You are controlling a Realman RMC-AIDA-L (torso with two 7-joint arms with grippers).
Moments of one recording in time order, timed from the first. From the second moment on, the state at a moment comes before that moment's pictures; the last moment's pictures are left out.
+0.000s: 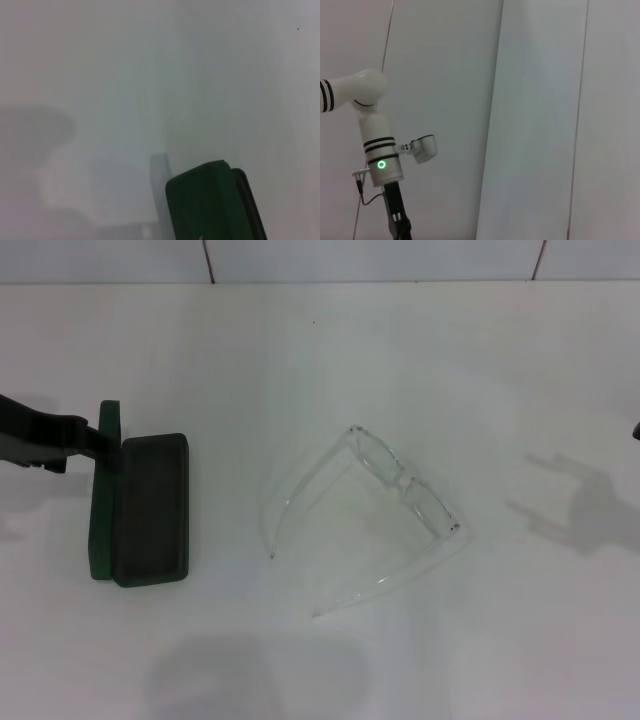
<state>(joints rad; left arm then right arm) -0.54 -2.08 0.98 1.42 2.72 1.65 -2.89 0.35 1.89 -0.67 -0.48 -1.54 -1.86 0.83</state>
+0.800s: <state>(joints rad) -0.56 -2.08 1.01 1.33 2.75 1.61 -2.87 0.34 1.90 -0.67 -0.48 -1.54 -1.87 0.83</state>
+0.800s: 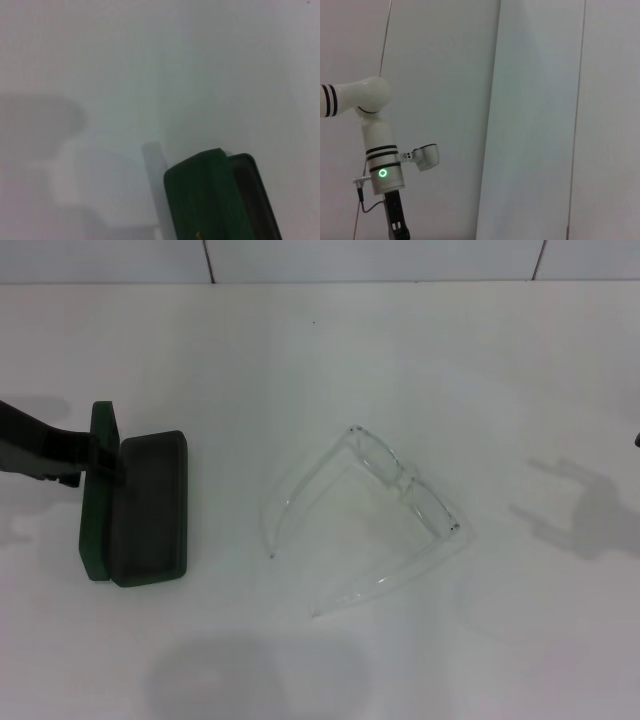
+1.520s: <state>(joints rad) -0.58 -2.04 0.95 1.27 2.56 1.64 -2.79 0.33 1.91 -0.67 -0.48 -1.53 -1.85 0.82</state>
